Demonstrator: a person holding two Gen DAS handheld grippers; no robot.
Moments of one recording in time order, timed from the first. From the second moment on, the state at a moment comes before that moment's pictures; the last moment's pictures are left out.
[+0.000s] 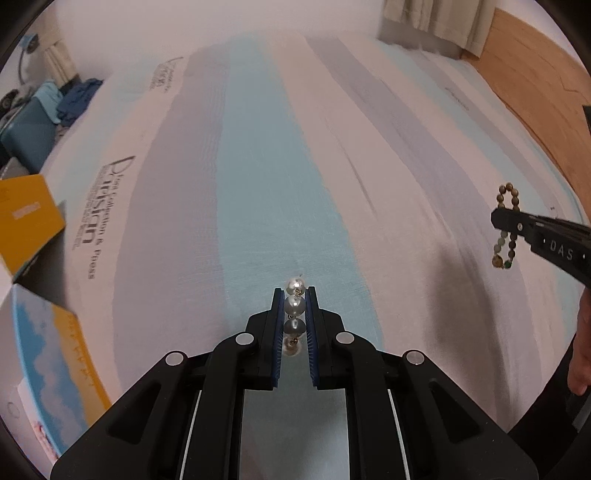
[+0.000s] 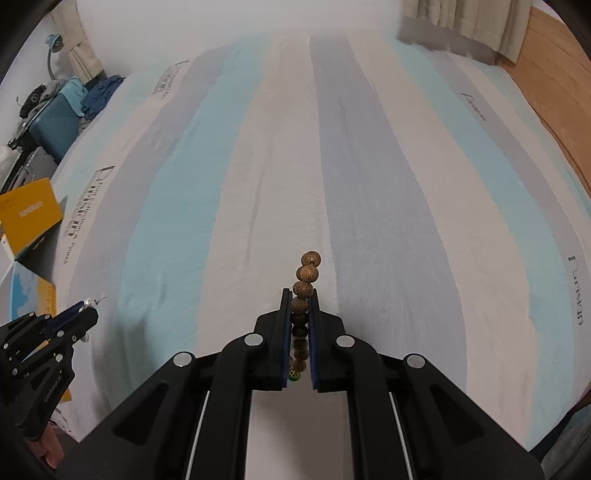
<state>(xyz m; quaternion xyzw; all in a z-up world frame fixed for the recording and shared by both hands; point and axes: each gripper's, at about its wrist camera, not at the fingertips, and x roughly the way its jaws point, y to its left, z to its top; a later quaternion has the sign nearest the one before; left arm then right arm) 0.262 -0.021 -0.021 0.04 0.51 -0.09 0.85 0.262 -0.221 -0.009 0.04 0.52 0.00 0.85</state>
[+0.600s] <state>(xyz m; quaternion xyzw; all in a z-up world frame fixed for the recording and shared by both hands) 0.198 0.030 0.043 0.02 0.49 -0.05 0.87 0.208 -0.162 0.049 0.04 0.50 0.04 0.86</state>
